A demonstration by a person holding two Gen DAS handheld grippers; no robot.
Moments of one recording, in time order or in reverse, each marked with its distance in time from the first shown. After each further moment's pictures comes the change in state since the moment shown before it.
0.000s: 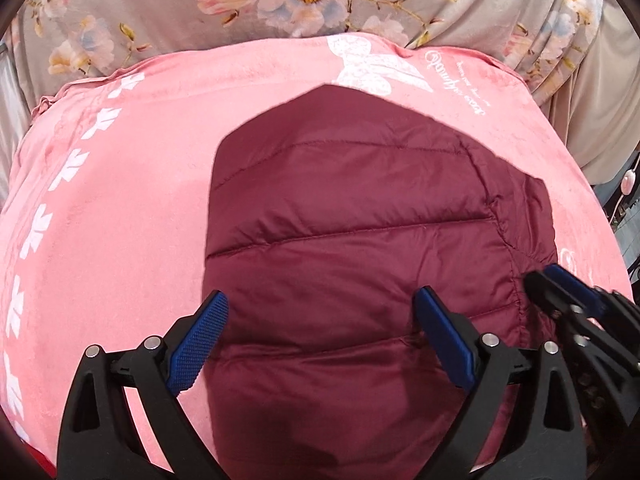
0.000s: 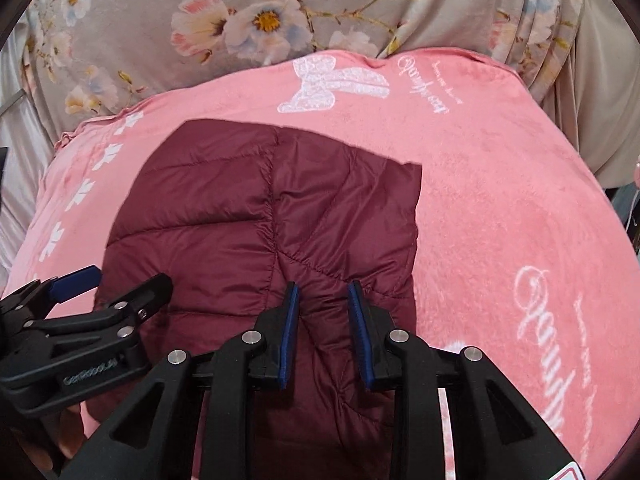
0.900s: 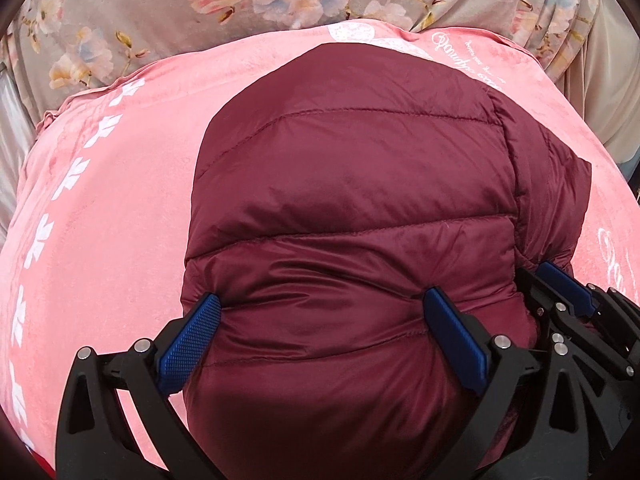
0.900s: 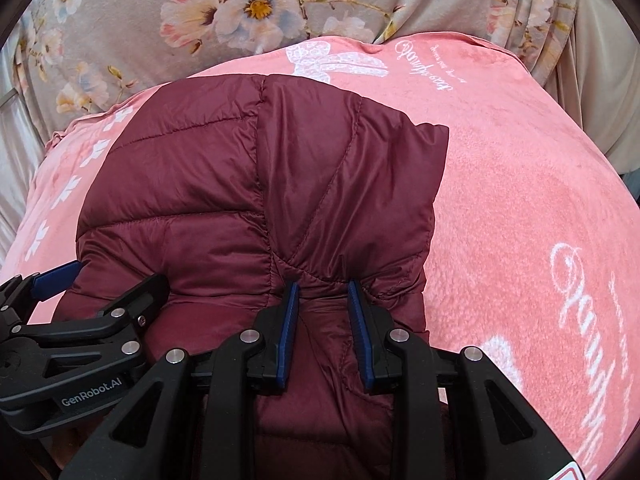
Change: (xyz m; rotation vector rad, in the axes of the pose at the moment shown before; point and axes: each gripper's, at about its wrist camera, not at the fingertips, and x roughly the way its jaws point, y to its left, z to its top) left arm 0.034 -0.010 -0.011 0.059 -0.011 0.089; right arm 0.032 -0.002 -0.021 0.009 -0.016 -0.007
